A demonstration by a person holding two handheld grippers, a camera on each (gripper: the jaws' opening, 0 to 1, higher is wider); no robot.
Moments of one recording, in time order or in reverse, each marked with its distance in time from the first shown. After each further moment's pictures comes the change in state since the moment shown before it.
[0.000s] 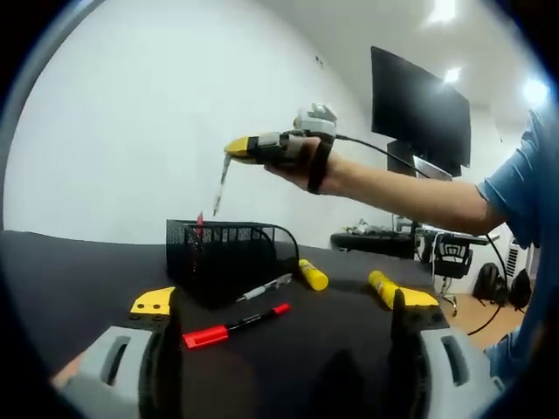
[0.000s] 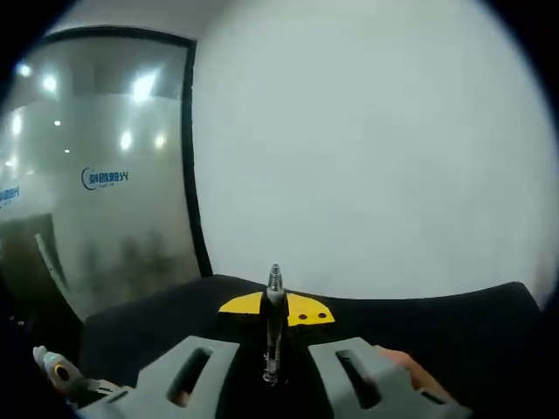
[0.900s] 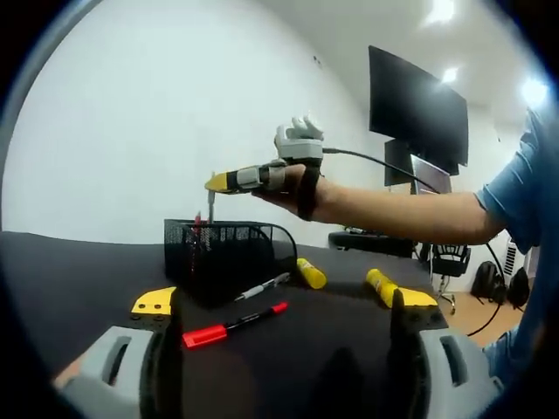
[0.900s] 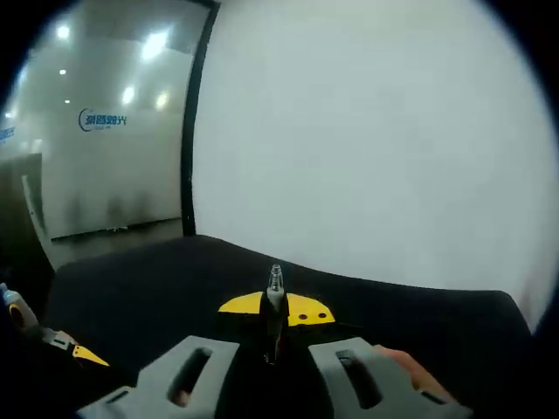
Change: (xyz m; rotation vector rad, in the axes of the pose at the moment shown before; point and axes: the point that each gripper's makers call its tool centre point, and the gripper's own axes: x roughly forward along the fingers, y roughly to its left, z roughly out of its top) left arm 0.000 -0.001 -0.003 0.006 0.008 -0.014; right arm 0.007 0.002 -0.064 -0.158 0.096 -0.053
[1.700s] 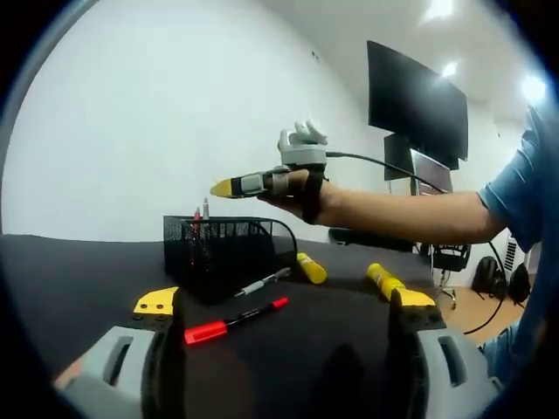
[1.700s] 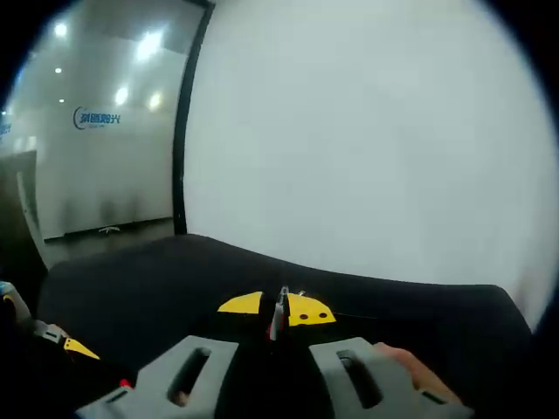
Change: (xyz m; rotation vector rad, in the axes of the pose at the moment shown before) left arm 0.000 -0.008 -0.003 0.011 0.022 0.000; right arm -0.009 -0.012 -0.008 0.003 -0.012 -0.044
